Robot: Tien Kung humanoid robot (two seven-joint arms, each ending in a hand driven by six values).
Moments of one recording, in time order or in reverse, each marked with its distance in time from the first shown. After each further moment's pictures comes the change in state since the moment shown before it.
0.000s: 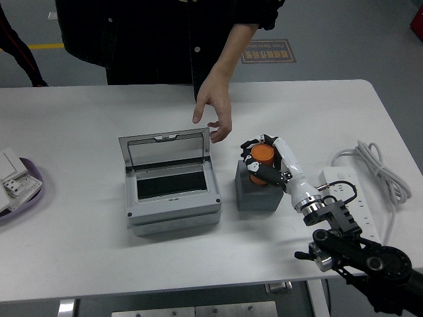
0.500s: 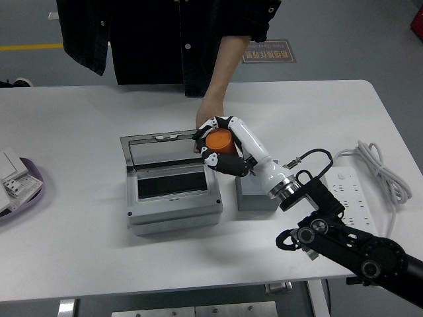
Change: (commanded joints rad) left arm 0.017 0.002 0.038 0.006 -0.038 0.001 0.002; right arm 0.112 0.038 -0.012 0.240 -0.420 0.099 -0.335
